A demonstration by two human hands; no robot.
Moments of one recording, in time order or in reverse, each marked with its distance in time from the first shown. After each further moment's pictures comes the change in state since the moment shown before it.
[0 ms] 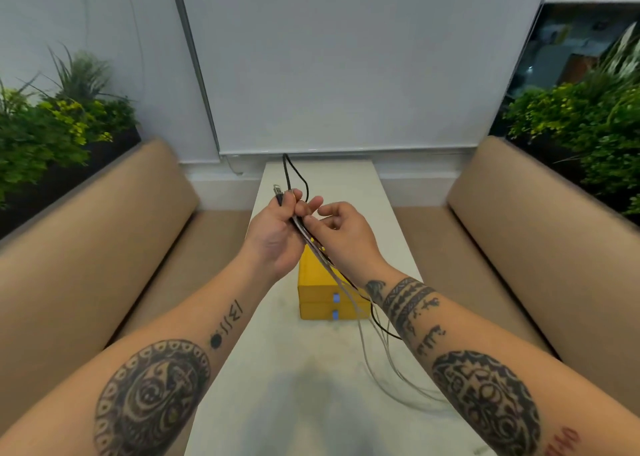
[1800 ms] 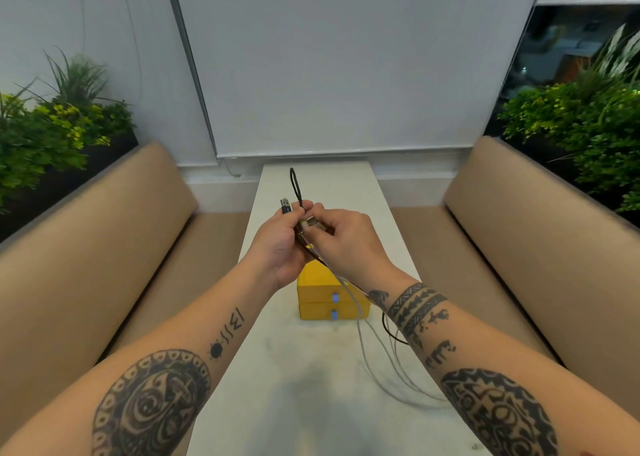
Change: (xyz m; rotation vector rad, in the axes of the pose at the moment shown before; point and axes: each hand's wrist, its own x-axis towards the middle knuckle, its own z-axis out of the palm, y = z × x) left_hand -0.003 -0.010 -0.003 0.180 0.098 -0.102; right_hand -0.015 -0.017 -0.011 -0.449 -0.033 -0.267
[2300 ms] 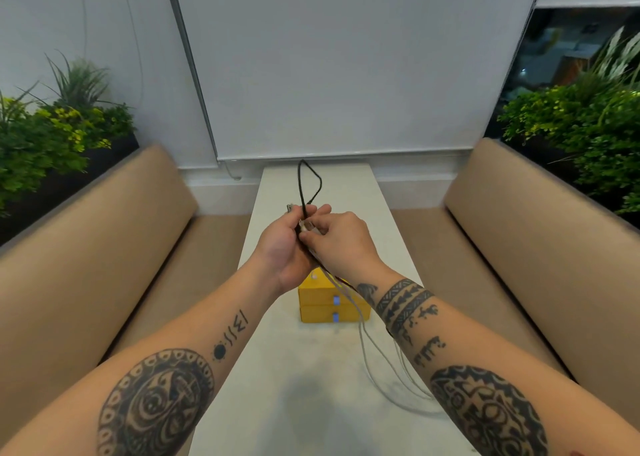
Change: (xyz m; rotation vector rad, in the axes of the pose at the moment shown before) left_hand -0.002 0.001 0.004 -0.114 -0.049 -0.141; right_hand 0.008 -0.009 0.008 -0.051 -0.044 0.155
